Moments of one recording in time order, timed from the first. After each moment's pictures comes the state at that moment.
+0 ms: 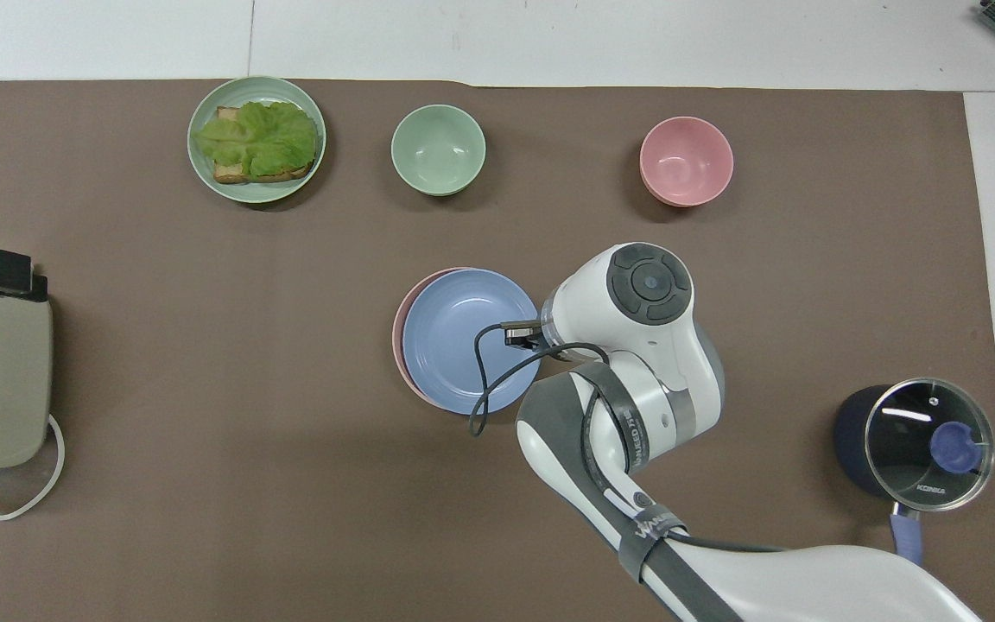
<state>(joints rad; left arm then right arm) -0.10 -0.05 0.06 -1.52 -0.06 1.49 -0.06 0.42 0.30 0.09 -1.91 0.17 2.25 0.41</state>
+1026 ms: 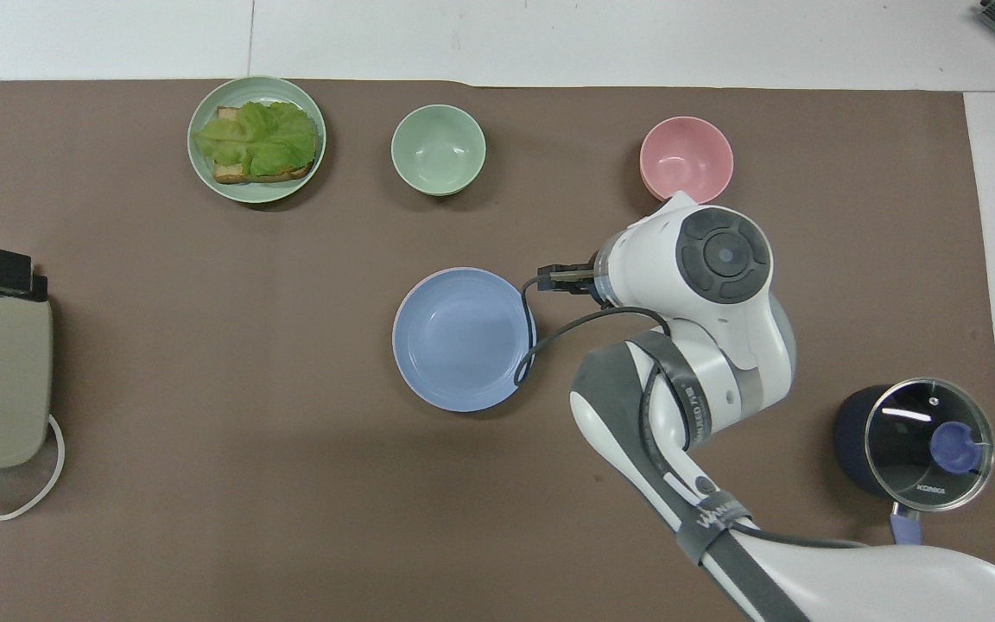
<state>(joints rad) -0.10 -0.05 0.06 -1.52 -0.06 1.49 -0.06 0.33 0.24 0.06 -1.86 0.00 2.27 0.41</state>
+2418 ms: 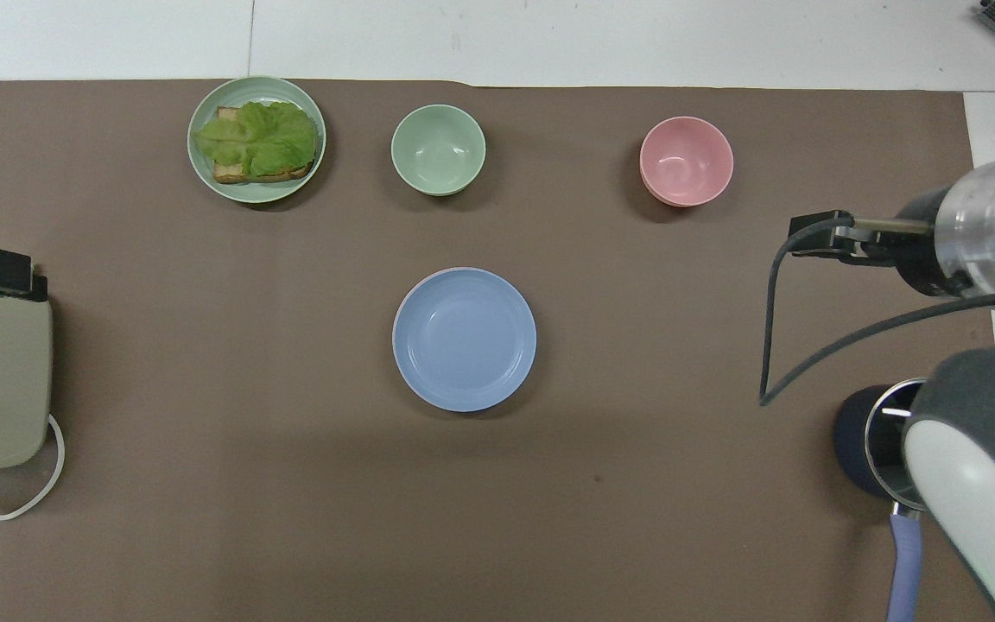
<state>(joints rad) -0.10 -0.05 0.06 -1.52 -0.06 1.49 -0.06 0.12 -0.05 0.05 -1.60 -0.08 1.73 0.37</state>
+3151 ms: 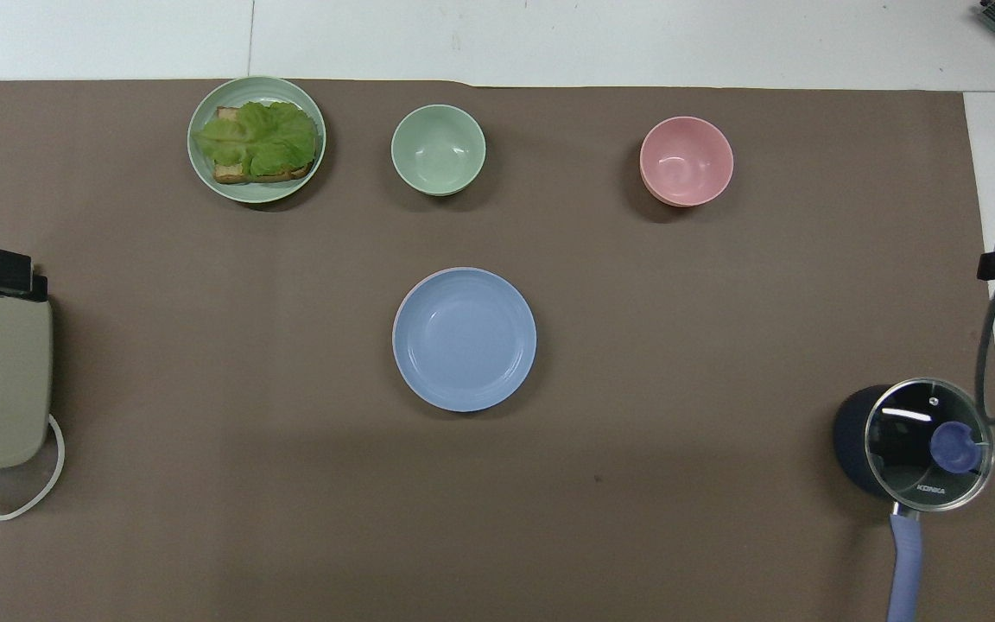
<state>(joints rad) -0.10 -0.05 0.06 -1.52 -0.06 1.49 -0.06 0.04 -0.08 -0.10 -1.54 -0.05 1.56 0.19</state>
